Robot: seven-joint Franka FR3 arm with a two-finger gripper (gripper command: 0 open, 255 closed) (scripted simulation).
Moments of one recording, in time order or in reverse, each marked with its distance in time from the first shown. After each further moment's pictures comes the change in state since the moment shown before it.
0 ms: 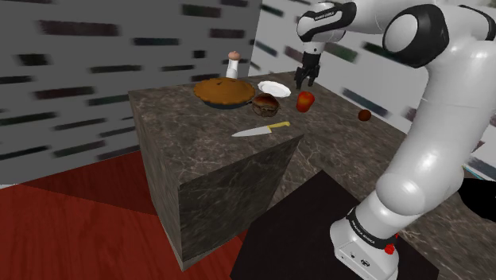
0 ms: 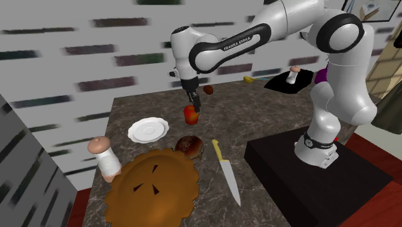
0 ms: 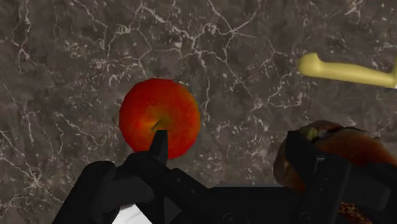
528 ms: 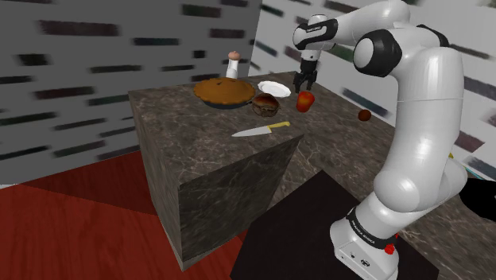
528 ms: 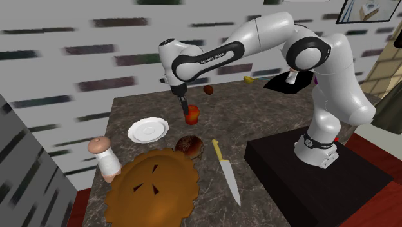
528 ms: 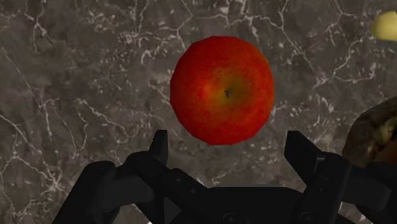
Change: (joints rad) arm -0.081 0.258 -0.008 0.271 0.049 -0.037 -0.038
